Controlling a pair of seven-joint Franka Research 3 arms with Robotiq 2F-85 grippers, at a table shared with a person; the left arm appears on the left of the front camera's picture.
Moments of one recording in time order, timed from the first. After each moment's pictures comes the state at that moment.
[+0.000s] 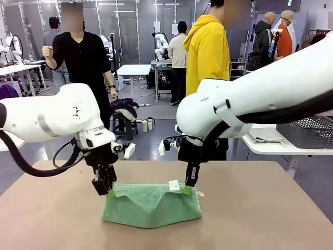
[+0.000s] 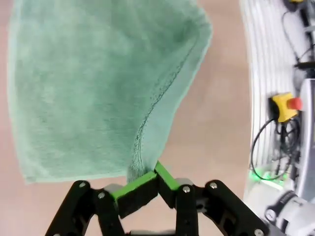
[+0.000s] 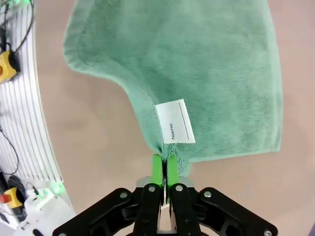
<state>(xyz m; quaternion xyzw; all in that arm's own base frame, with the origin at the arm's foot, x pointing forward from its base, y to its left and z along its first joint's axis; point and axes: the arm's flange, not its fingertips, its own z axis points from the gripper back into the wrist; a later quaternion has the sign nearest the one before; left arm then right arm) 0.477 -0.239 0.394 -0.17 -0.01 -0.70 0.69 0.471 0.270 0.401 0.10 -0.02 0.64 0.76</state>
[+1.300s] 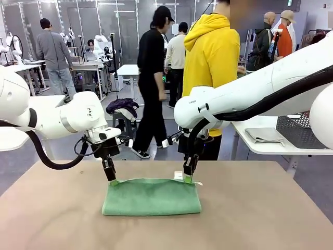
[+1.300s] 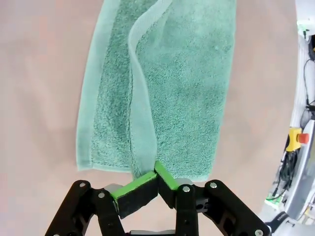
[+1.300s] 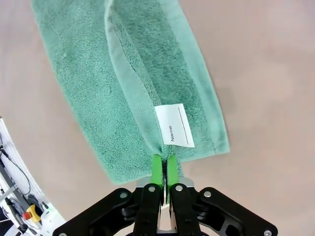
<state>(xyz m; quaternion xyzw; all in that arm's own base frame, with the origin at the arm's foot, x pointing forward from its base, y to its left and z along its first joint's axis) 0.597 -0.211 0.341 -0.19 0.02 -0.60 0.78 0.595 0.259 0.349 0.10 0.04 0.54 0.83</state>
